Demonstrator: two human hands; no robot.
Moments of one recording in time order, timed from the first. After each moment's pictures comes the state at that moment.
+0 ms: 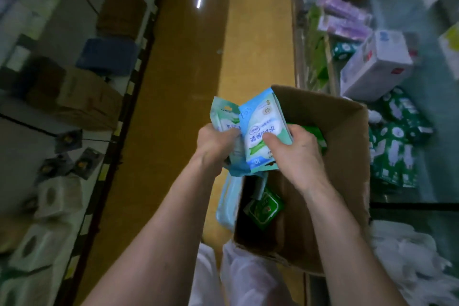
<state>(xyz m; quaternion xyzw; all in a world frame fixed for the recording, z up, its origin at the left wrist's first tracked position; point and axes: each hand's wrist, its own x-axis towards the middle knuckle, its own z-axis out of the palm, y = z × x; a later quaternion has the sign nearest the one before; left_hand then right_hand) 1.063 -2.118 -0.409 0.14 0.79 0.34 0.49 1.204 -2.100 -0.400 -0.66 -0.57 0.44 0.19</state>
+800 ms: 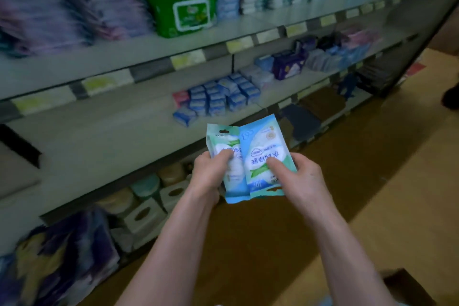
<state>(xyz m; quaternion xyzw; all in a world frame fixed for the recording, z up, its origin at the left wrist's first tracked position) 0.757 -2.505 -0.290 -0.17 0.65 0.70 0.25 0.845 -2.378 -0.272 -0.29 -0.78 0.56 0.06</state>
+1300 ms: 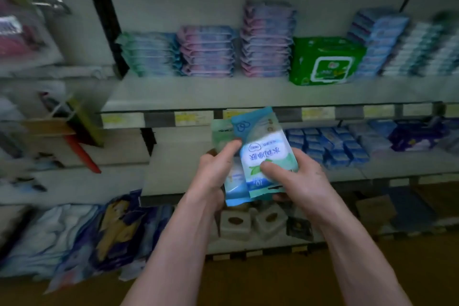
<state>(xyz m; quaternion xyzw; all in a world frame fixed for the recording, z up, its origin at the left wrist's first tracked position) 0.678 -2.668 -0.239 -0.26 0.55 0.80 0.05 0.705 -2.521 -0.213 -0.03 -0.77 0.63 -0.09</state>
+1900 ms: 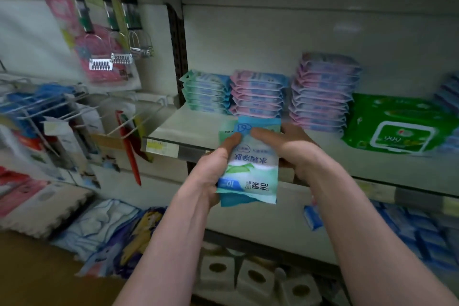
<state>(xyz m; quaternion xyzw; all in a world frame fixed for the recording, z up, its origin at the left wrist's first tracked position) 0.623 -2.697 -0.180 -0.27 0.48 0.84 -0.02 0.545 -2.578 -0.147 0.15 -0.75 0.62 -0.20</state>
